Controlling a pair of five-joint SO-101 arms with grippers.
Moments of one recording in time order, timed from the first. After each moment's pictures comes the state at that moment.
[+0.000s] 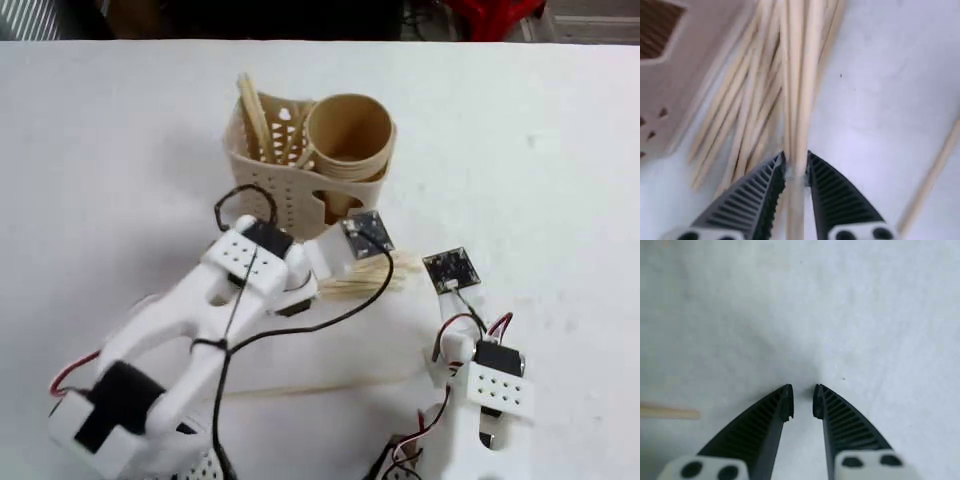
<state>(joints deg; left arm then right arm) 26.3 -5.8 33.4 64.3 -34.9 13.3 -57.4 83.7 55.4 35.6</state>
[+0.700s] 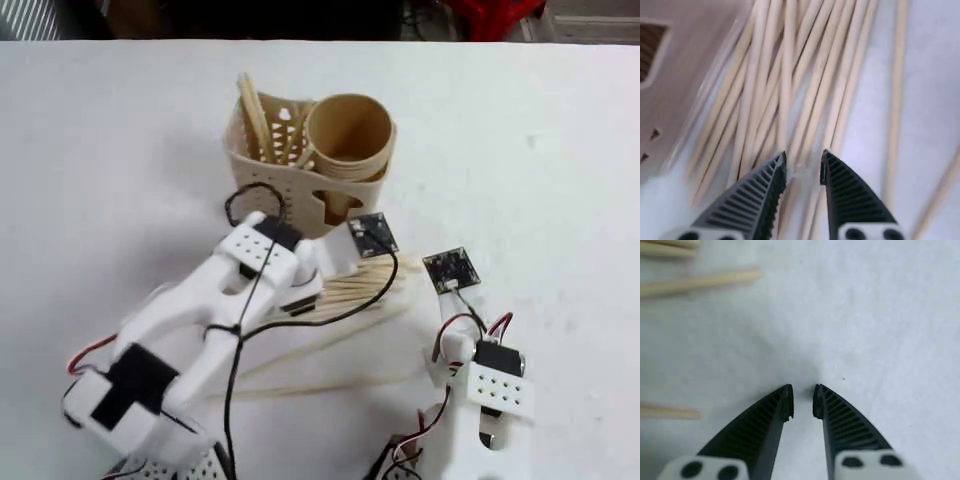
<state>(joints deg) 26.4 0.7 30.5 62.4 -36.6 13.3 -57.4 83.7 55.4 35.6</state>
